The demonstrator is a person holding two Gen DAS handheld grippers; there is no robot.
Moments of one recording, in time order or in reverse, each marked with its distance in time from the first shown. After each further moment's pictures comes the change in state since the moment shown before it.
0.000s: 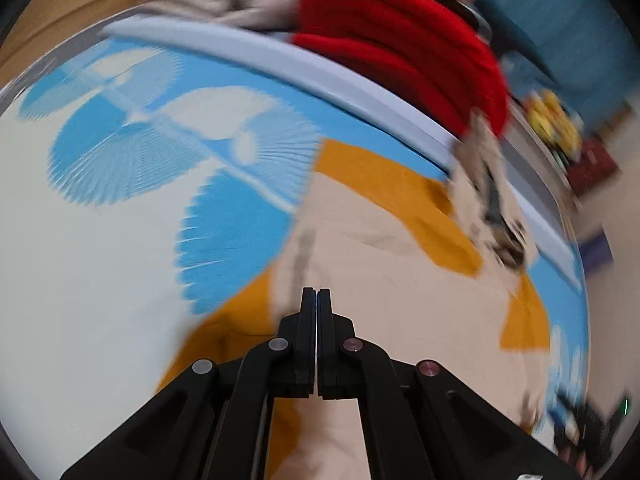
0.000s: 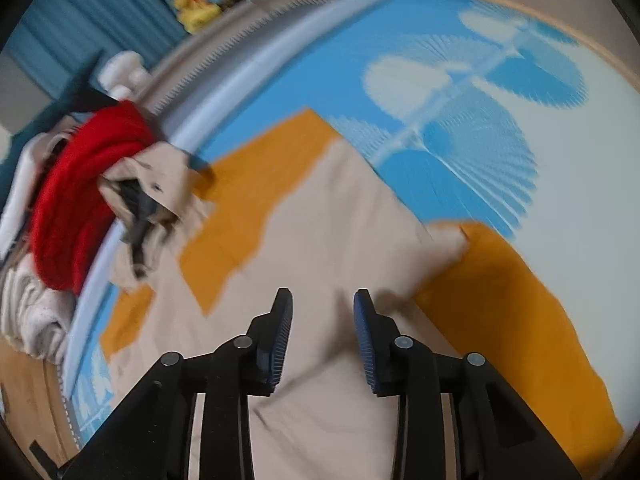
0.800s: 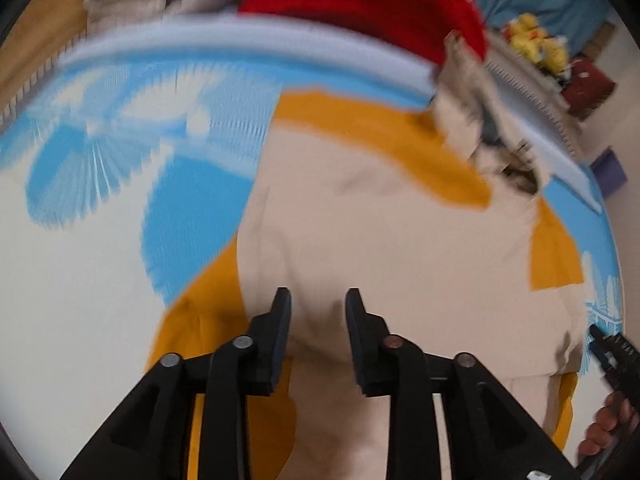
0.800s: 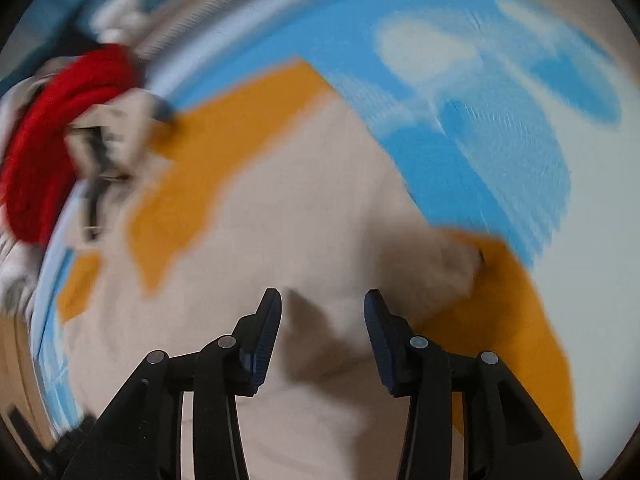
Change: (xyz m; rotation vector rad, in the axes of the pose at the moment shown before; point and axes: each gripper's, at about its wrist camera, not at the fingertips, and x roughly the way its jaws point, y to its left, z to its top) left arm 0.019 -0.034 -0.009 0.184 0.048 0.079; right arm 0.038 0.007 0.014 -0.166 0.108 -0.082
